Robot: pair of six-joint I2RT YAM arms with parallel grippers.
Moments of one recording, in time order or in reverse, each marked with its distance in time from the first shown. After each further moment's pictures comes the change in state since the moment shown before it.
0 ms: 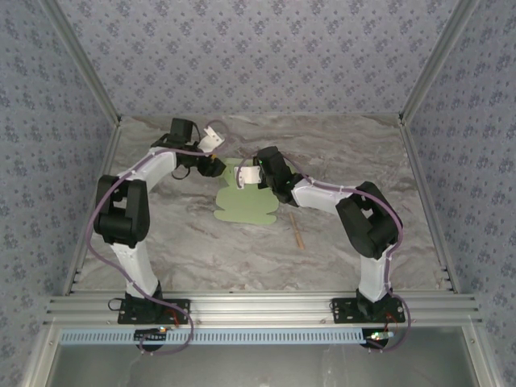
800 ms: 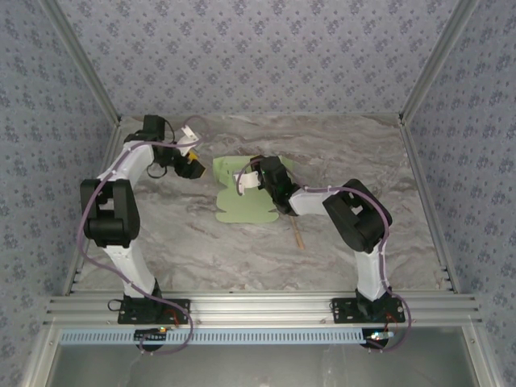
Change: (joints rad) left arm 0.171 -0.022 0.079 -0.307 0.158 0.227; right arm 0.005 0.090 -0.109 0.424 0.035 -0.257
